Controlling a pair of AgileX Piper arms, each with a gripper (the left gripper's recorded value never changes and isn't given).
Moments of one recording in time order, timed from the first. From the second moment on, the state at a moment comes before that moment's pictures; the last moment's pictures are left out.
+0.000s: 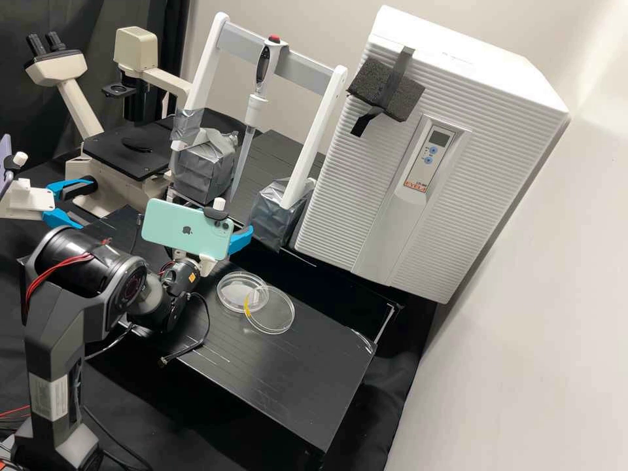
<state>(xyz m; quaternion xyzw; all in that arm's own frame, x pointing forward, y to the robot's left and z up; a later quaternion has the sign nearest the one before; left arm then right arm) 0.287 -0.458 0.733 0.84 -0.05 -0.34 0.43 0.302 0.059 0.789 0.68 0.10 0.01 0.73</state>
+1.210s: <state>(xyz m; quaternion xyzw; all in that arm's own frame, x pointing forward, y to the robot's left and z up) 0.286 -0.456 0.734 0.84 -0.04 -0.34 0.43 0.300 0.067 0.782 0.68 0.12 0.01 0.72</state>
